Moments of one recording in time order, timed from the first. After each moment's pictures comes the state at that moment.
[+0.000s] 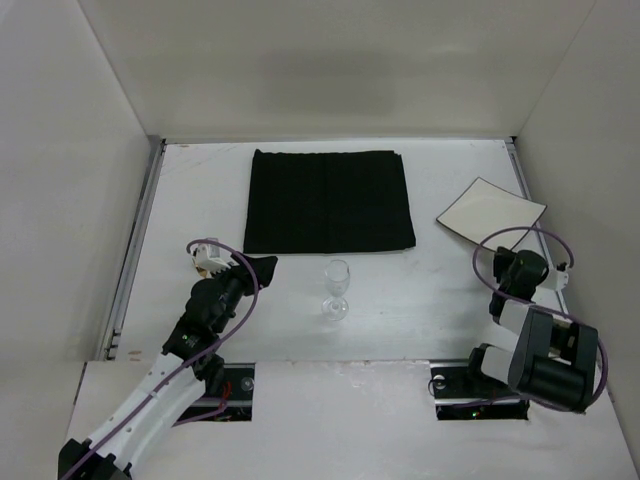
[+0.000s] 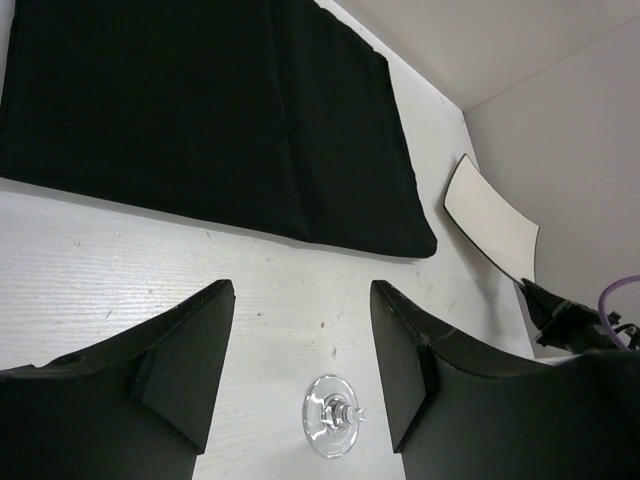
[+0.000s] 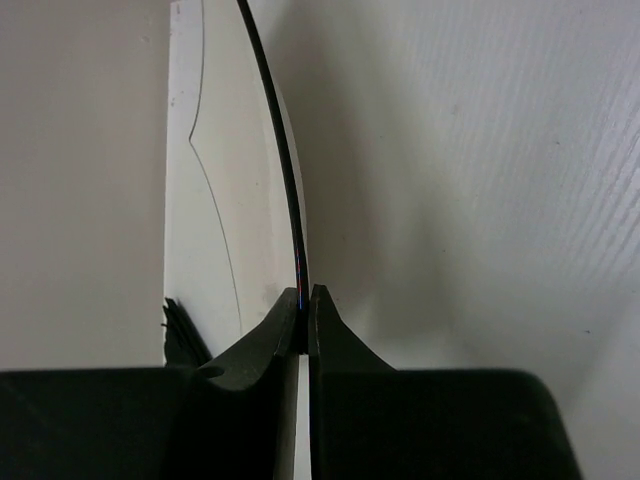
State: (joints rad) left arm -0.47 0.42 0.16 0.11 -0.12 -0.80; right arm -0.38 1.24 0.21 0.62 0.15 1.20
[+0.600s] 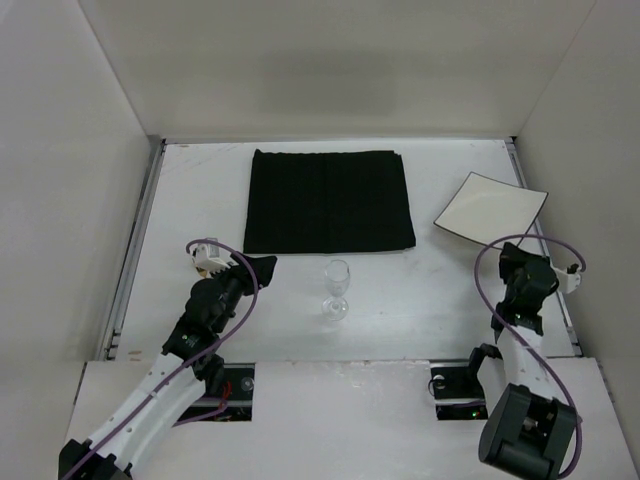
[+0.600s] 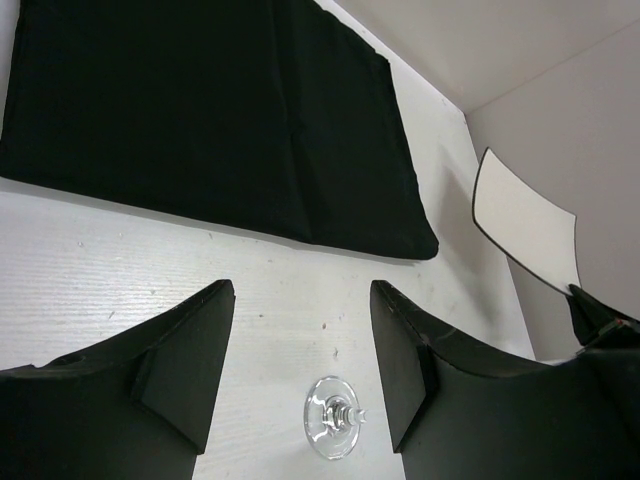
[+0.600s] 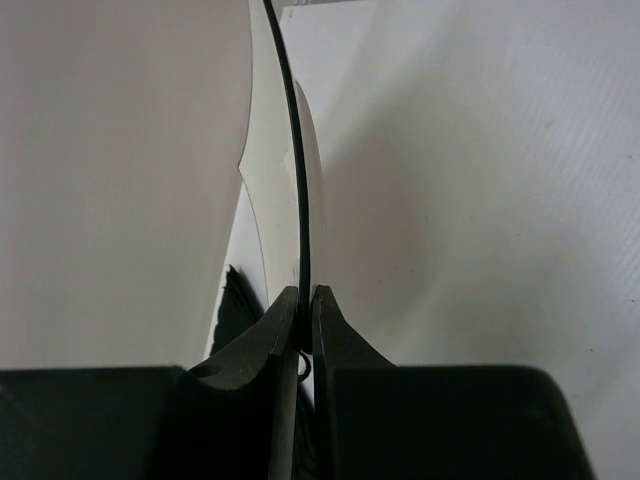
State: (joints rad) left arm -0.47 0.42 0.16 0.11 -0.12 -0.80; right arm -0.41 0.77 0.17 0.39 0.07 1.13
